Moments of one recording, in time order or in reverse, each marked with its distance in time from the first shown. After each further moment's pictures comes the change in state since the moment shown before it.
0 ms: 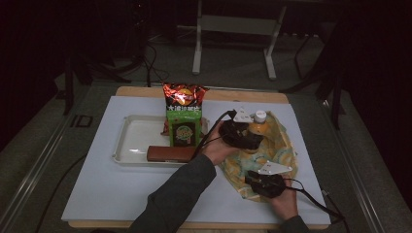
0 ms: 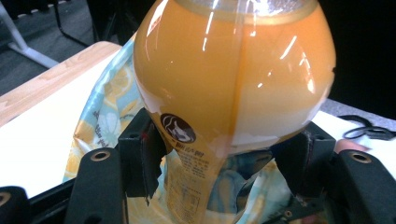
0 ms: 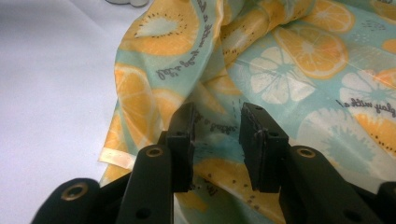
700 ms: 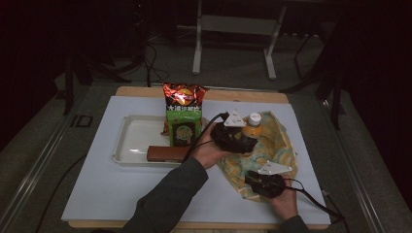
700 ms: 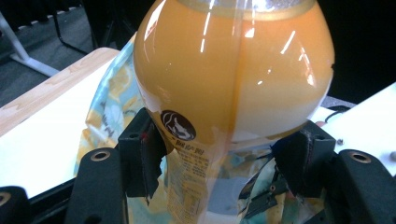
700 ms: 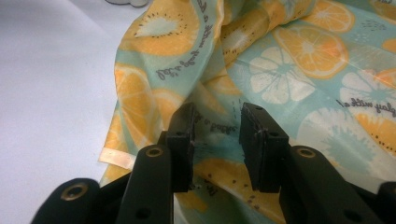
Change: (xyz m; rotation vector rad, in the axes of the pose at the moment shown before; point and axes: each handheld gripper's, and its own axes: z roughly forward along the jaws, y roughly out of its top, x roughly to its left) left arm -0.005 -0.008 -0.027 -0.010 -0.001 0.040; right arm 0.000 0.000 0.000 -0.002 0.001 0.000
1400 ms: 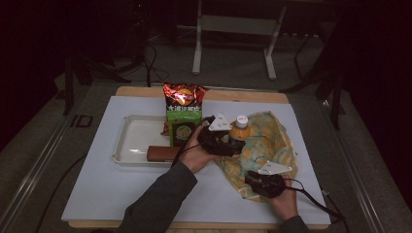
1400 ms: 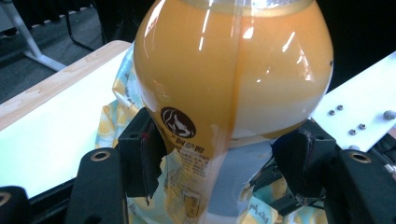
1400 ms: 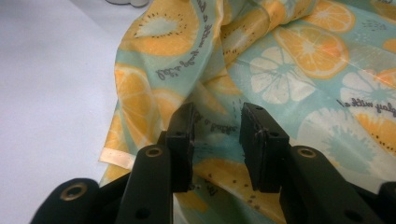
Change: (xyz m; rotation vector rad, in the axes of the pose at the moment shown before) left arm 0.006 -0.023 -0.027 -0.016 0.027 -0.017; right arm 0.000 0.000 0.000 0.001 0.001 0.001
